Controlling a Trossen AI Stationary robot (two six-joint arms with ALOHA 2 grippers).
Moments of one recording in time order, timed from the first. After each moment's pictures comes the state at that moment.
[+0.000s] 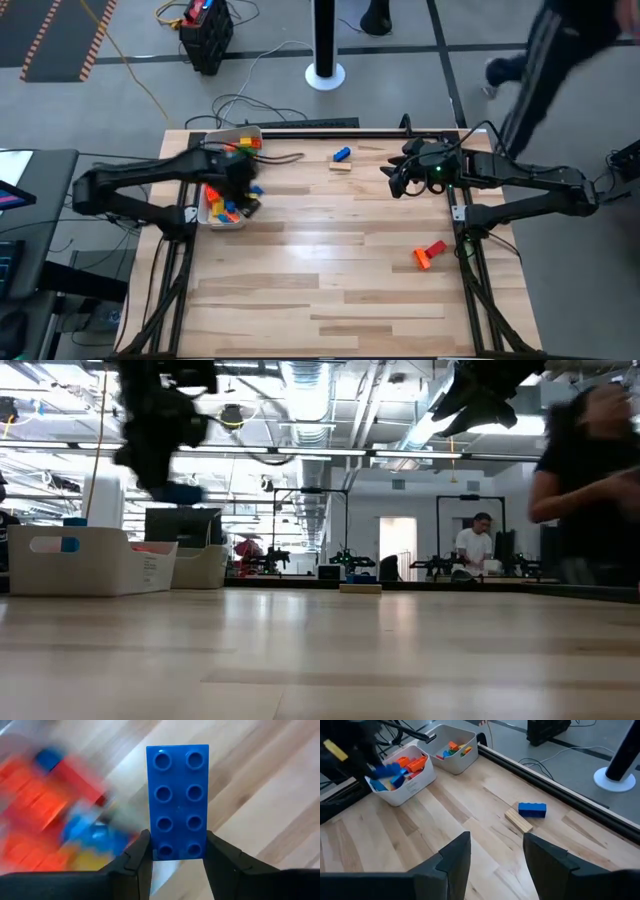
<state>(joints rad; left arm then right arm) 0.30 1.18 1.03 -1.13 0.01 -0.51 -0.16 0.97 0.98 -0.59 0.34 0.47</state>
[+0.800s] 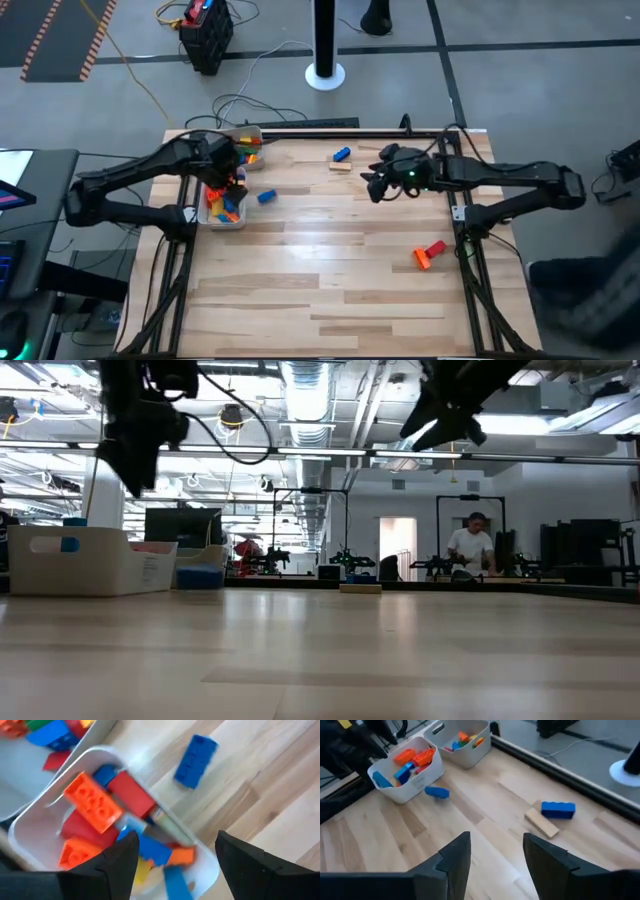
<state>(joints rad) 0.48 1.08 1.02 -1.18 -0.04 -0.36 -0.14 1.16 0.98 -0.43 0.31 0.50</state>
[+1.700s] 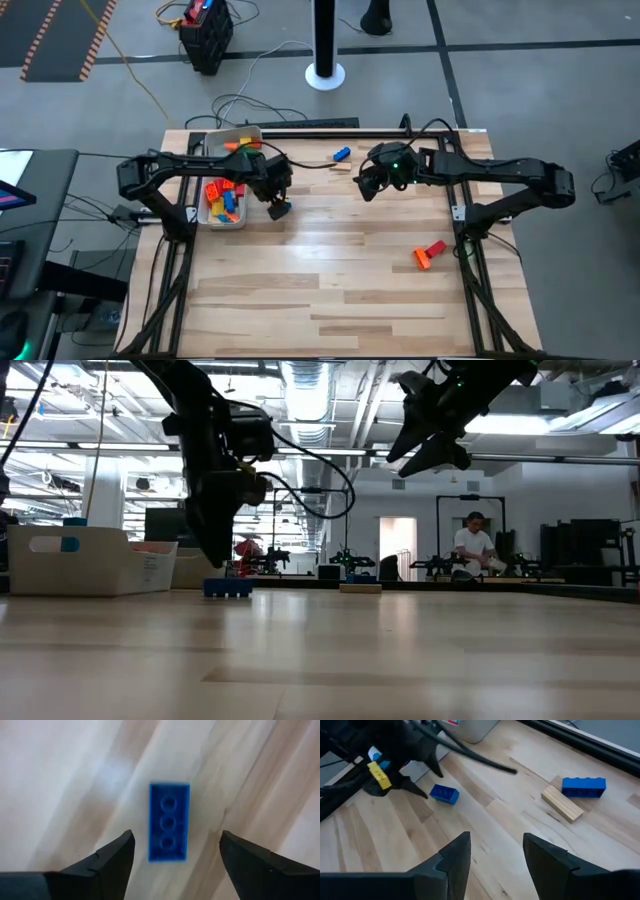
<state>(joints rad) 0.36 1.59 1.02 -0.68 0.09 -0.17 -0.23 1.26 0.98 -0.39 0.11 0.52</state>
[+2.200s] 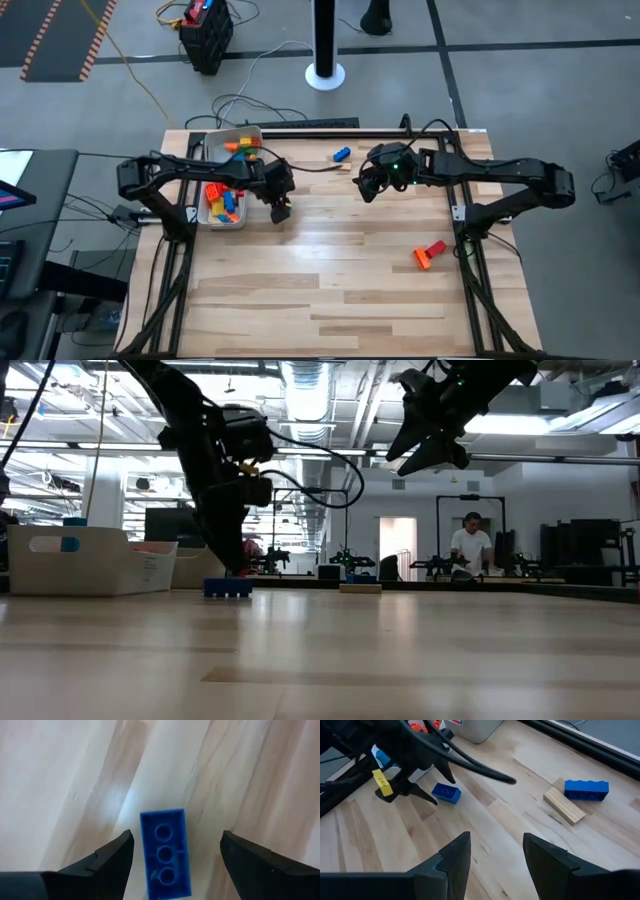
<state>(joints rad) 0.33 1.59 0.92 -0.44 0.06 -0.06 -0.23 1.26 0.98 -0.39 0.11 0.50</state>
